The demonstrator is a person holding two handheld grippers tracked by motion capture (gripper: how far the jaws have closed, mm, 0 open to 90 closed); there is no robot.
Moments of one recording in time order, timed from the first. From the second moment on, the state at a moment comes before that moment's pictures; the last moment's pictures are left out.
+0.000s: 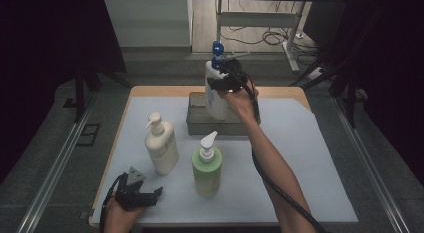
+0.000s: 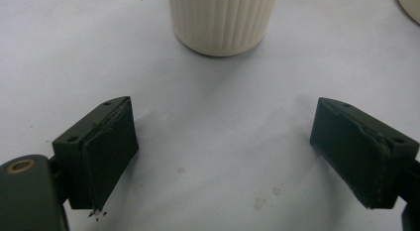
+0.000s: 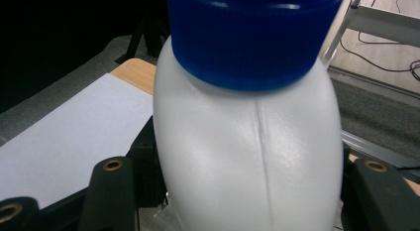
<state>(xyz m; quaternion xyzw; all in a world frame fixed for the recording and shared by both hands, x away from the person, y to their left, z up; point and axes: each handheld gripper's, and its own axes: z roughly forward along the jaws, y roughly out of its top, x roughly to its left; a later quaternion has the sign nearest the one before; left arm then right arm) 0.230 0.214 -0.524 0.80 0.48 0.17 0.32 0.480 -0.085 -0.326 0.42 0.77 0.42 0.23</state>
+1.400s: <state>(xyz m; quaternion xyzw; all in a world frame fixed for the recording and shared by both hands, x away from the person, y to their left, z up) 0.230 0.214 -0.524 0.80 0.48 0.17 0.32 0.472 -0.078 -0.387 0.41 0.79 0.40 0.21</state>
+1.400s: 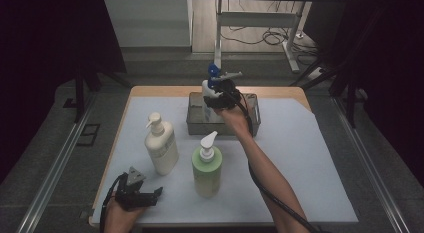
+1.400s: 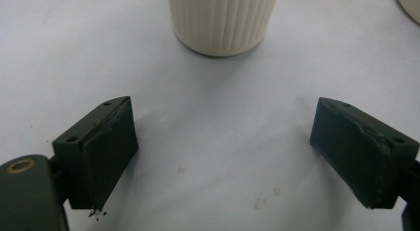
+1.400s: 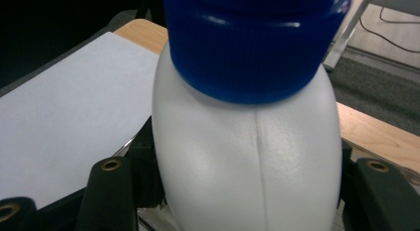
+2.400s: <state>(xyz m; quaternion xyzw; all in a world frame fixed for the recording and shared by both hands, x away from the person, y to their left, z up) 0.229 0.214 -0.524 0.80 0.48 0.17 0.32 0.449 -0.102 -0.399 0.38 0.81 0.41 0.19</state>
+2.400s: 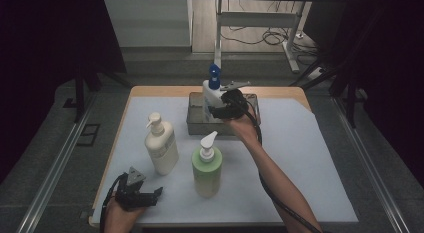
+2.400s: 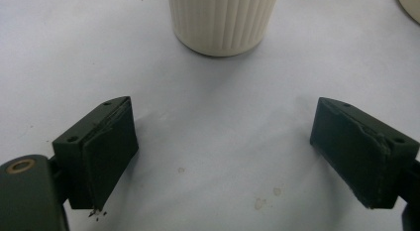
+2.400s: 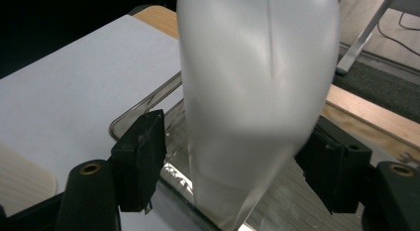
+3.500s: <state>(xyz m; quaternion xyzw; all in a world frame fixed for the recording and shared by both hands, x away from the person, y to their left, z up) 0.229 0.213 -0.524 0.80 0.48 0.17 0.32 0.454 -0.147 -0.444 0.43 0.79 0.39 0.17</state>
